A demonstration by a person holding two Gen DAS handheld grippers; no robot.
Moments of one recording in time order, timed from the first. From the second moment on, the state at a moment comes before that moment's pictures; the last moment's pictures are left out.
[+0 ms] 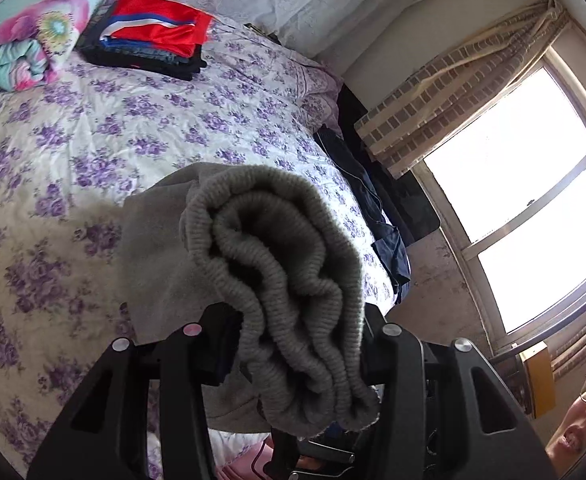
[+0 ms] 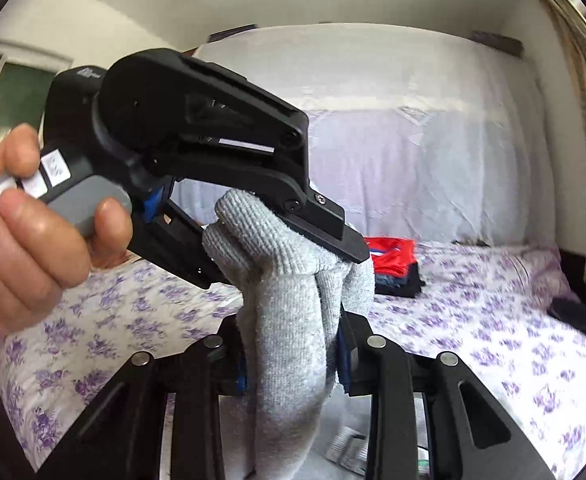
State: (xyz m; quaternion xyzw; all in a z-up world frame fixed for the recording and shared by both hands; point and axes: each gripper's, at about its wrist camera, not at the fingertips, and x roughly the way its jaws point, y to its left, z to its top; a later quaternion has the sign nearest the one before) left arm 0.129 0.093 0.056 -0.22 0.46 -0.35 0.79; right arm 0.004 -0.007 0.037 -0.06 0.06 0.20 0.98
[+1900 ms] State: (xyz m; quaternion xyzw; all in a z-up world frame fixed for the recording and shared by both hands) left arm 0.074 0.033 -0.055 -0.04 0.38 -0.18 0.91; right arm 0.086 -0.273 -0.044 0.30 0.27 0.10 0.91
